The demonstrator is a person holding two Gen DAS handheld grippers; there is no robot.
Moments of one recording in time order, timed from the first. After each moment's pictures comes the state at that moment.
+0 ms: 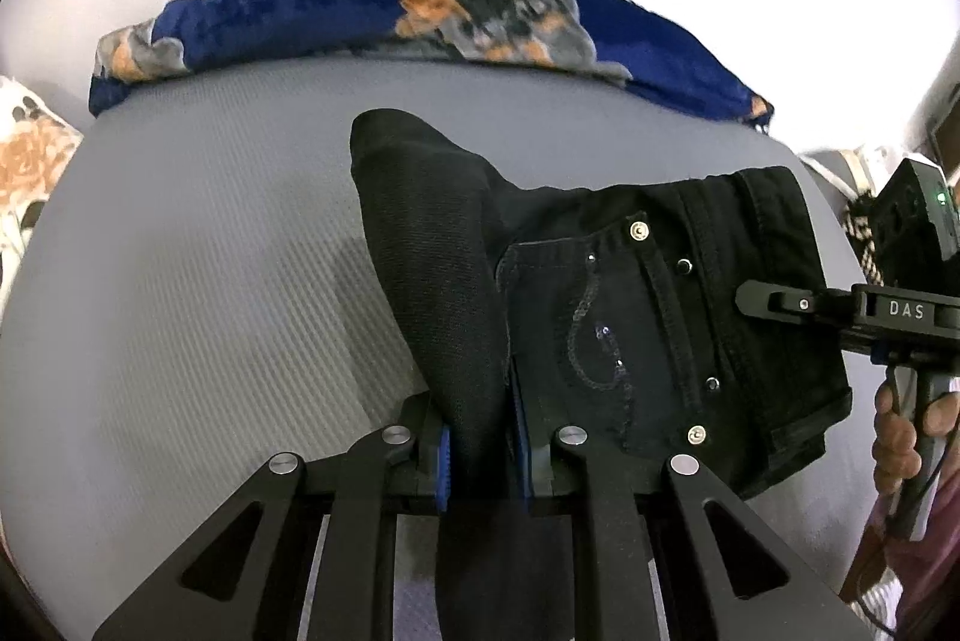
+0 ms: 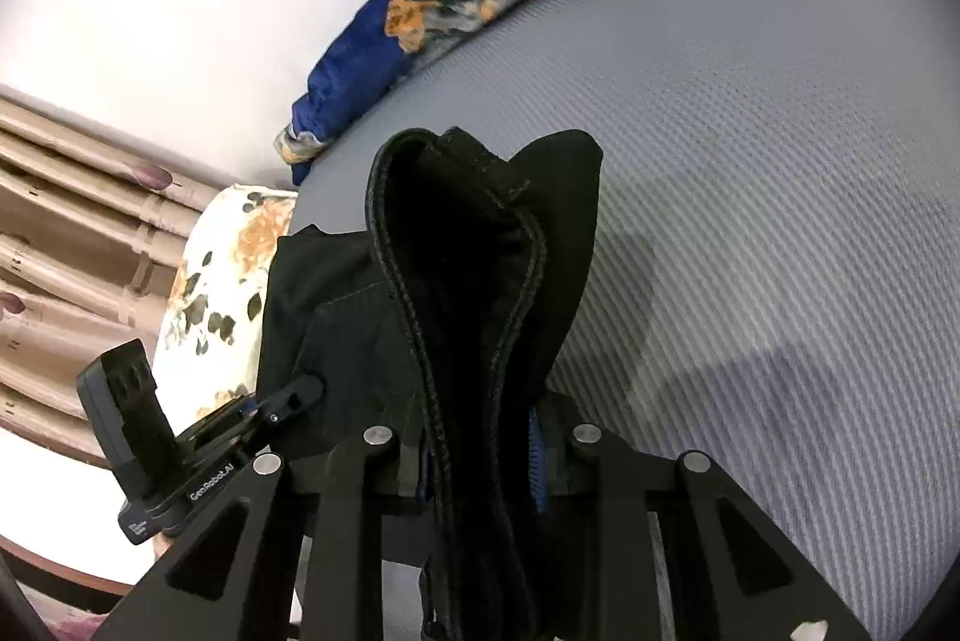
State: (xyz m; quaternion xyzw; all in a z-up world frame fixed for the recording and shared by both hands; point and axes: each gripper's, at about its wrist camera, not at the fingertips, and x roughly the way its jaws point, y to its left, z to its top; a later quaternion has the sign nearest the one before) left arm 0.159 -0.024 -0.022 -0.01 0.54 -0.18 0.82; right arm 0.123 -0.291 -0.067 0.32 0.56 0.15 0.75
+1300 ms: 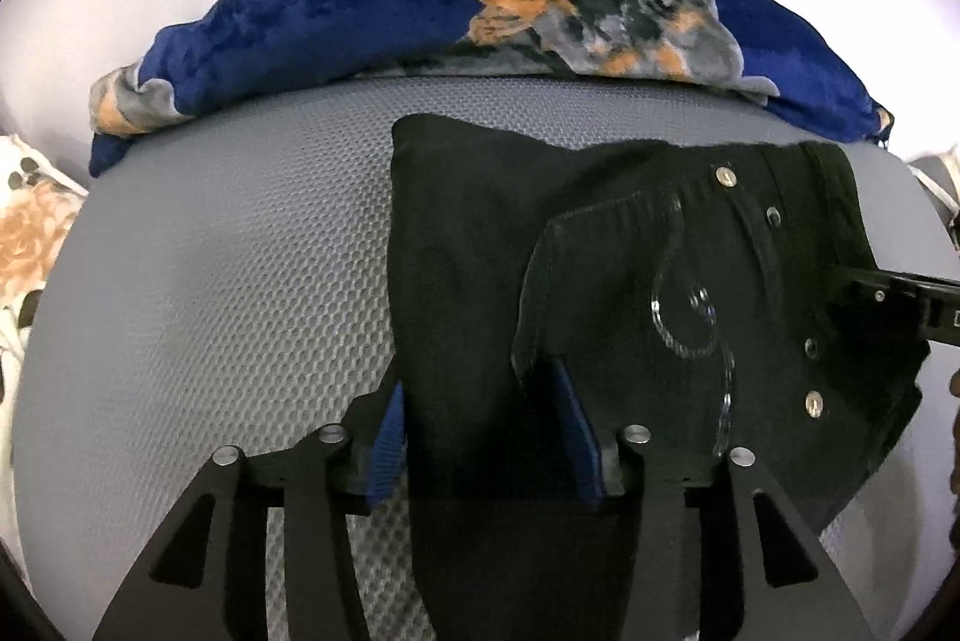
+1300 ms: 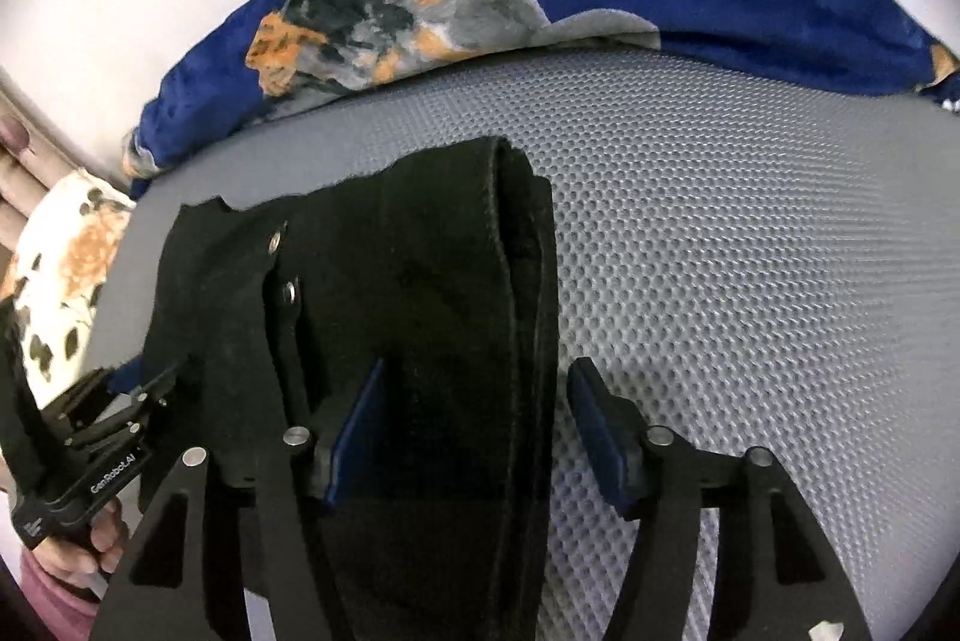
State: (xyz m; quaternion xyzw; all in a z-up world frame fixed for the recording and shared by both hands) left arm 0.256 -0.028 -0.118 0.06 0.52 -0.11 0.84; right arm 0.237 -0.280 -0.111 0.12 0.58 0.03 0.80
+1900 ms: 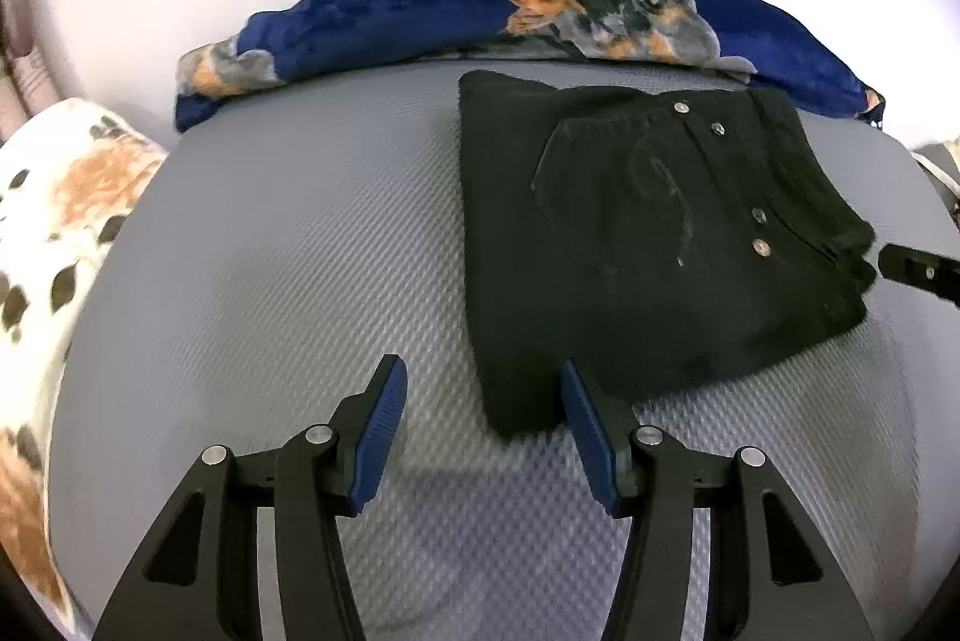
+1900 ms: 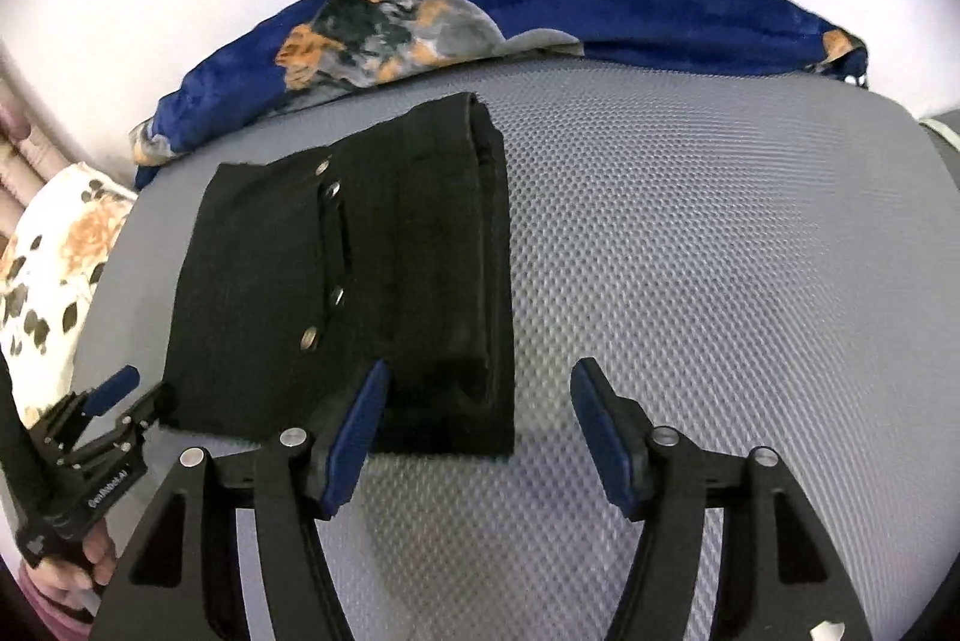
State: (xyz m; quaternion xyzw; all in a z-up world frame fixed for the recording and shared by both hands) left arm 0.154 -0.004 -0.081 0.07 0.51 -0.06 0.85; right arm 0.142 -0.273 -0.058 0.11 0.55 -0.01 0.83
